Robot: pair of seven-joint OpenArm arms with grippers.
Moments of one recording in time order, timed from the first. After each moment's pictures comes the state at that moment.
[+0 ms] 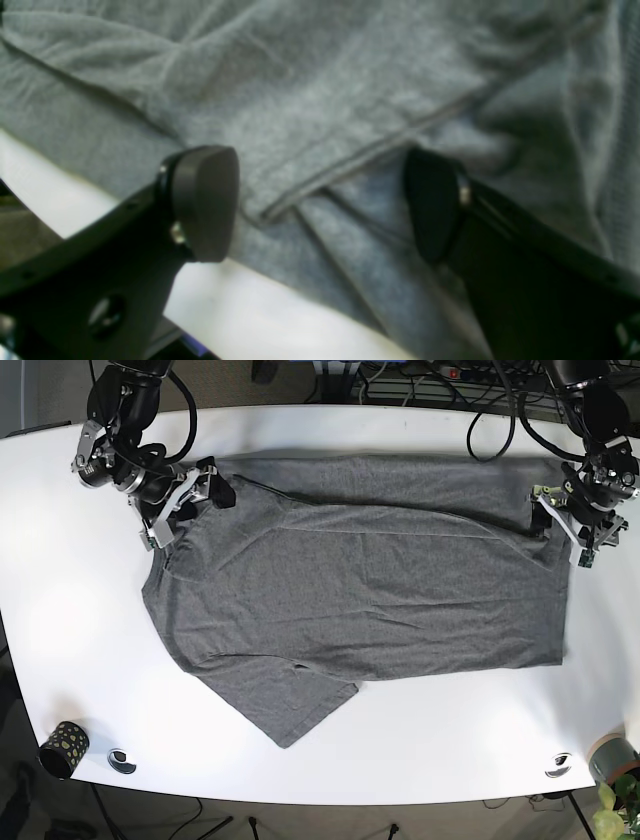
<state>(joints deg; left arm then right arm) 11.6 -16.4 -27.9 91.4 -11.0 -33.1 42.7 -12.1 7.9 26.7 94.4 38.2 39.9 -67.1</state>
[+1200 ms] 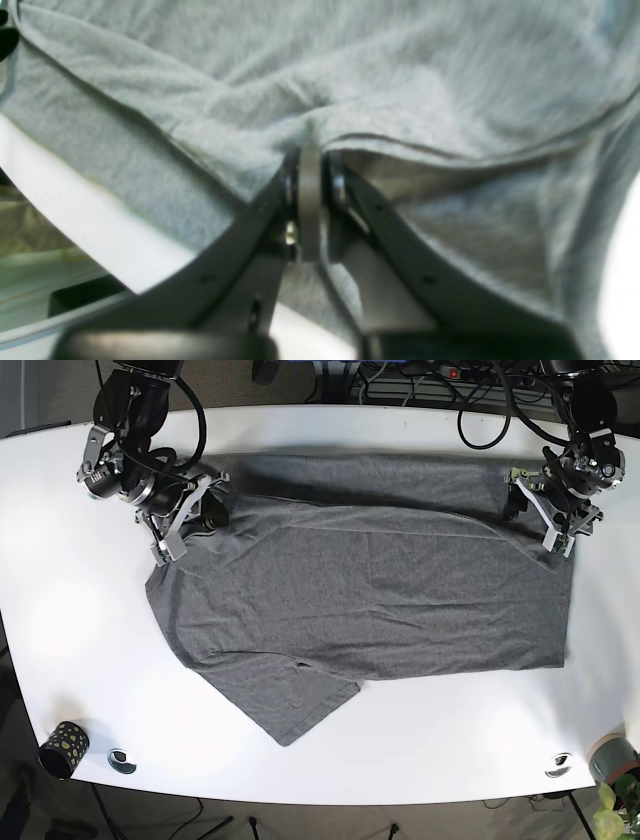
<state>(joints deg) 14.6 -16.6 -22.4 89.2 -11.9 -33.1 37.8 -10.0 6.3 24.3 101.0 37.3 39.9 -68.2</state>
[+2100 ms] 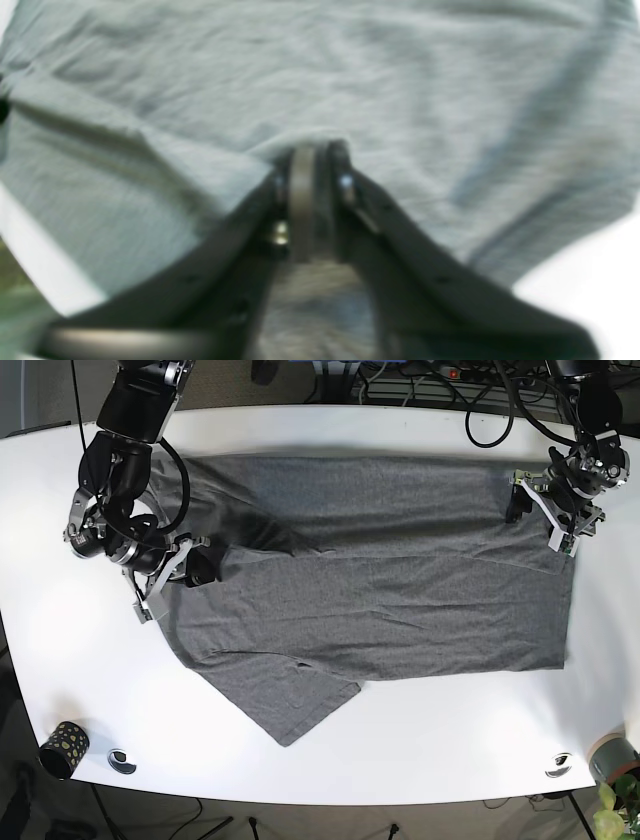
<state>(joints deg) 14.4 -18.3 -22.5 85.5 -13.3 -33.6 34.1 6.0 10.7 24.4 85.6 36.8 39.7 -68.2</state>
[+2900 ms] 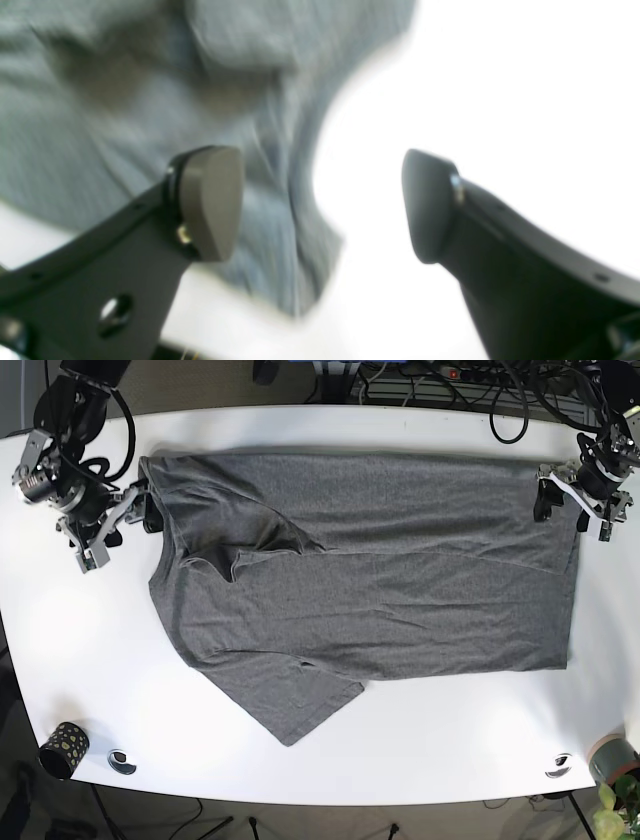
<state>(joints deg) 20.3 -18.5 -32.5 91.5 -24.5 -37.4 37.0 -12.6 18.7 33.5 101.7 36.9 39.6 -68.2</state>
